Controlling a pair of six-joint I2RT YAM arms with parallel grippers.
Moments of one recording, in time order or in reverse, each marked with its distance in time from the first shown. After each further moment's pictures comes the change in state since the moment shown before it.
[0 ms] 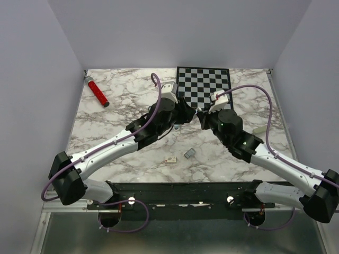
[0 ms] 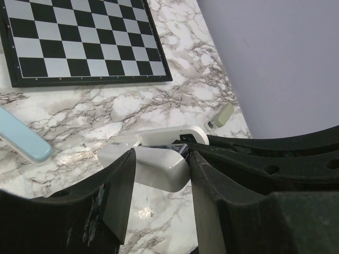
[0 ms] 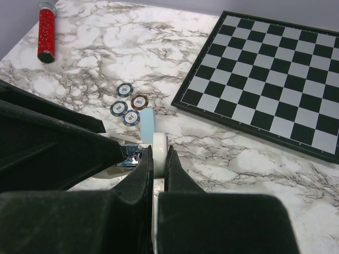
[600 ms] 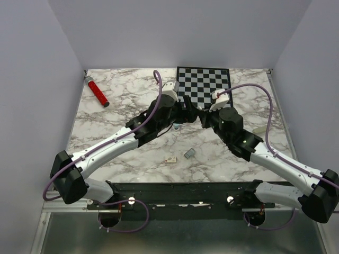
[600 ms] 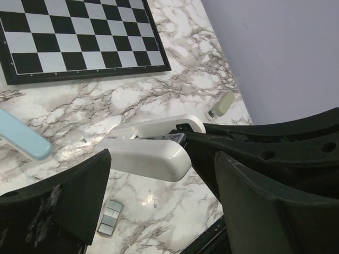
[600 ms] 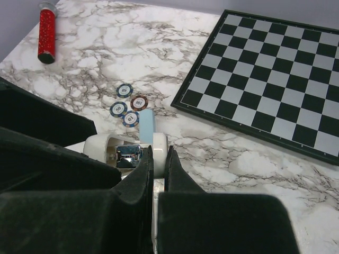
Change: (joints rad) left arm 0.021 0.010 0.038 -0.049 0.097 0.021; right arm -0.038 0.008 -0.003 0.013 -0.062 0.008
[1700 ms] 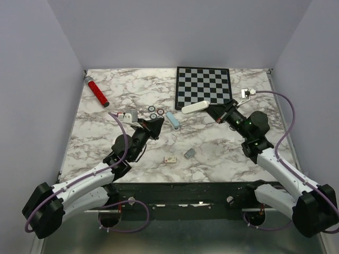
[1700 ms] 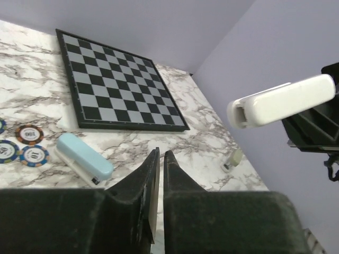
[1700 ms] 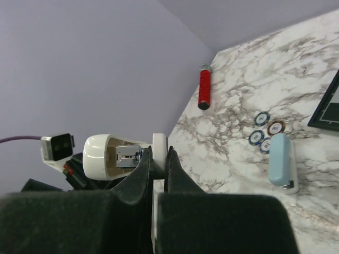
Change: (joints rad) left arm 0.079 -0.466 -0.794 0.774 -0.144 0.097; right arm -0.395 -0.087 -0.282 0.568 -0.698 0.758
